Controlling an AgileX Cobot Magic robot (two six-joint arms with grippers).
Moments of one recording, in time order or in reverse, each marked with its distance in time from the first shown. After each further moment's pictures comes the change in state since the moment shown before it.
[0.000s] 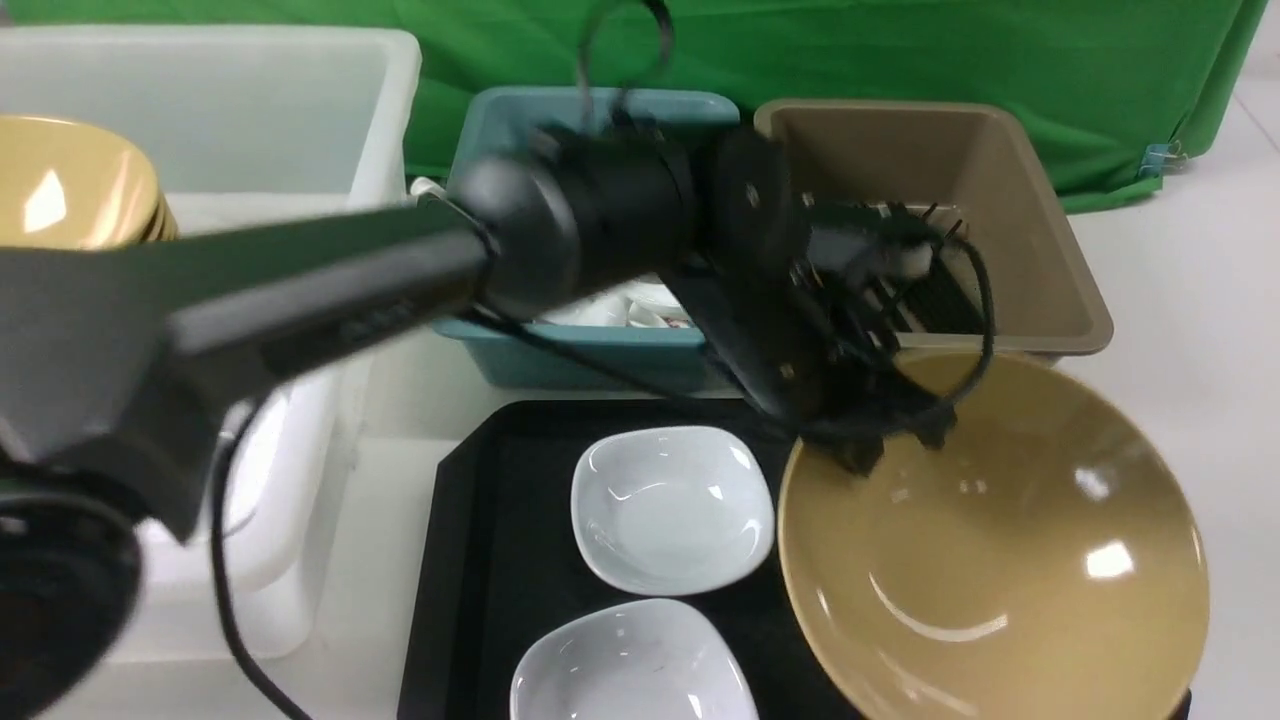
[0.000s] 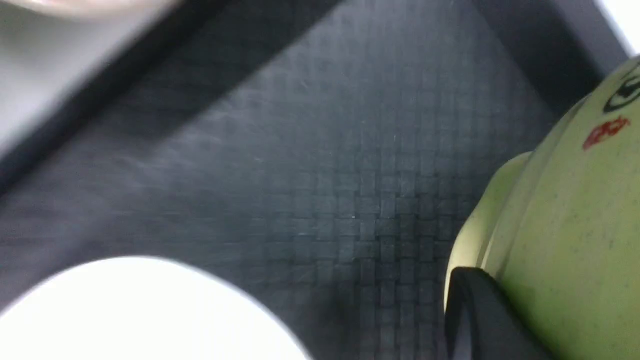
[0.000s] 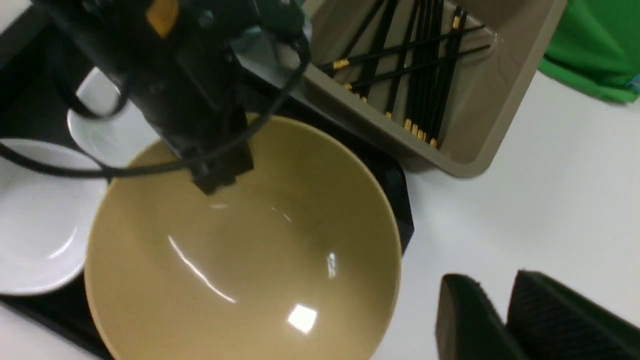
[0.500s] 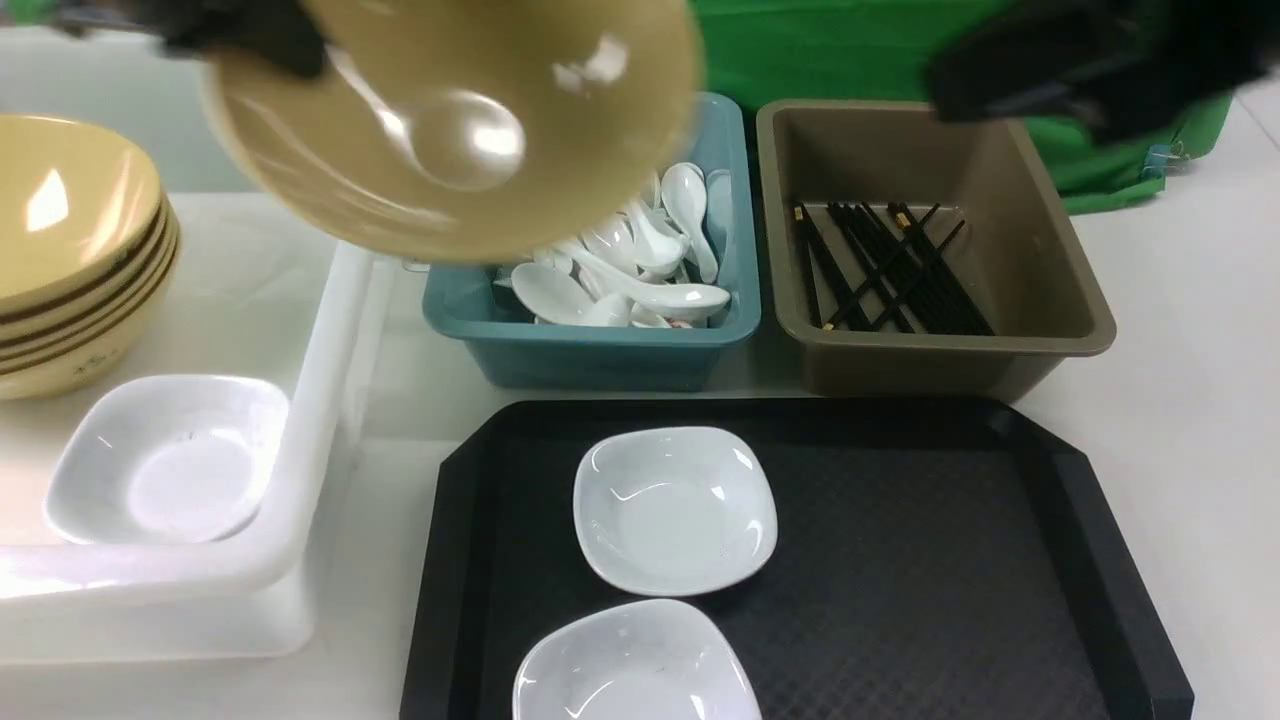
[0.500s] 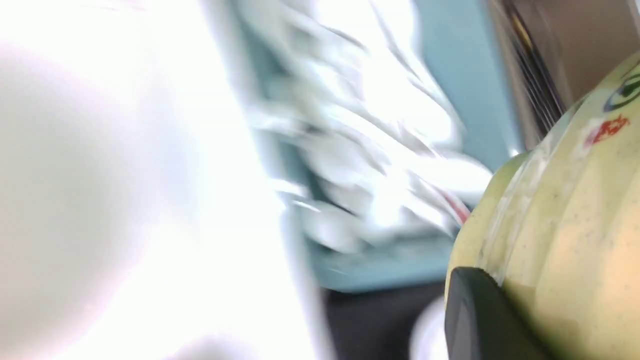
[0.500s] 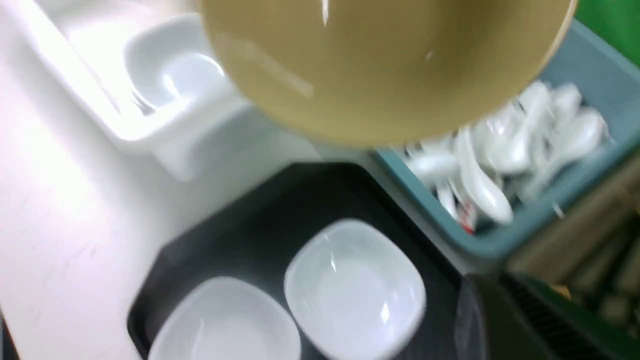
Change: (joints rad) right arm 0.104 0.414 -0.337 0.476 -0.099 -0.362; left arm 0.842 -0.321 -0.059 -0.156 0.268 0.036
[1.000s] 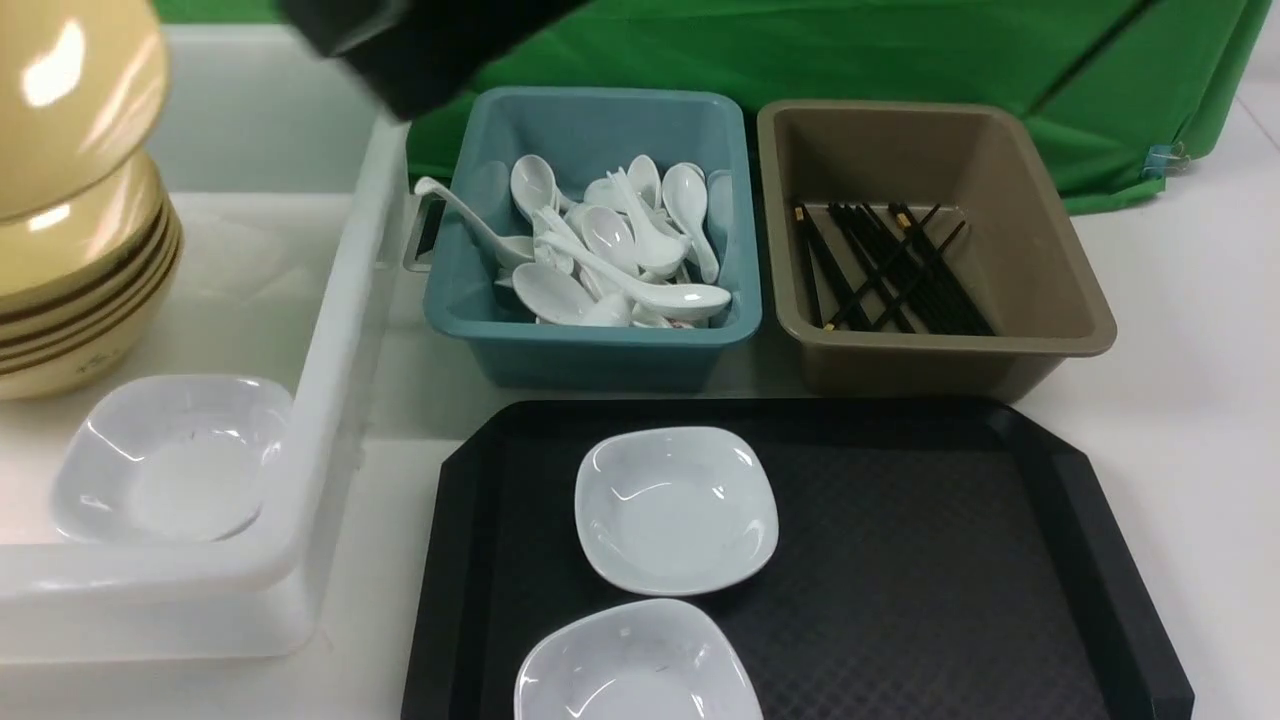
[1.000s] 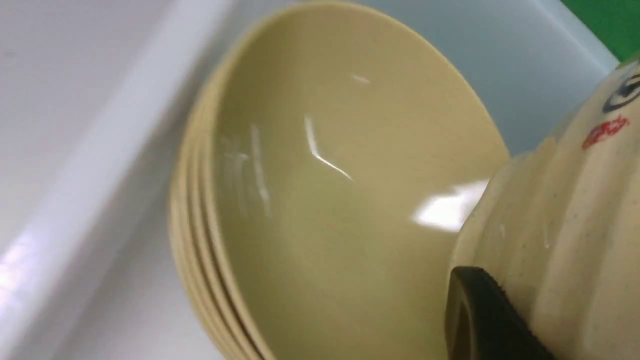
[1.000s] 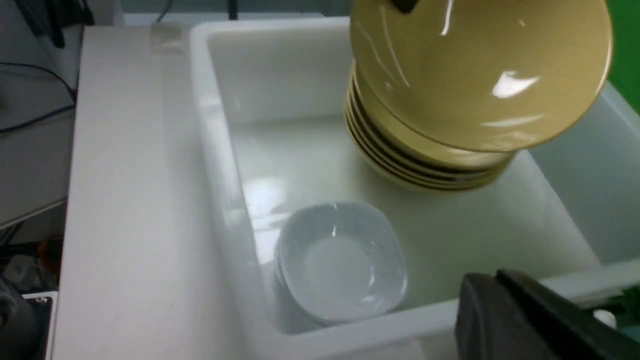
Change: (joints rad) right arm 0.340 0.422 -0.476 0.027 -0.091 -0.068; left arm 0.526 -0.009 0.237 -0.048 -0.261 0.025
